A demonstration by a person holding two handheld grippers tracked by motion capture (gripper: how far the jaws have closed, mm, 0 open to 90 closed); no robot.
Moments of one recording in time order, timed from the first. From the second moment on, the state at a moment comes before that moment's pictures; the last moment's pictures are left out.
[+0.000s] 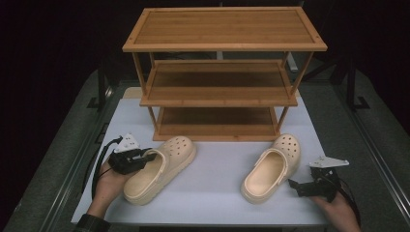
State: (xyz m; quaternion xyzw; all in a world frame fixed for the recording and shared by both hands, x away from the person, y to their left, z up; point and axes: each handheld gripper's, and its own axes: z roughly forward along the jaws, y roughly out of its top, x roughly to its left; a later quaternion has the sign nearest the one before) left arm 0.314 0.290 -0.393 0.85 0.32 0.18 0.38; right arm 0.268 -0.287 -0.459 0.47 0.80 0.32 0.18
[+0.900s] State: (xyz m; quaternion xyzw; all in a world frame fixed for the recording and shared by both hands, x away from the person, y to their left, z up) left arm 0.285 0.367 -0.388 0.80 0.39 0.17 0.42; right arm 0.268 -0.288 -0.459 0.47 0.80 0.32 0.18
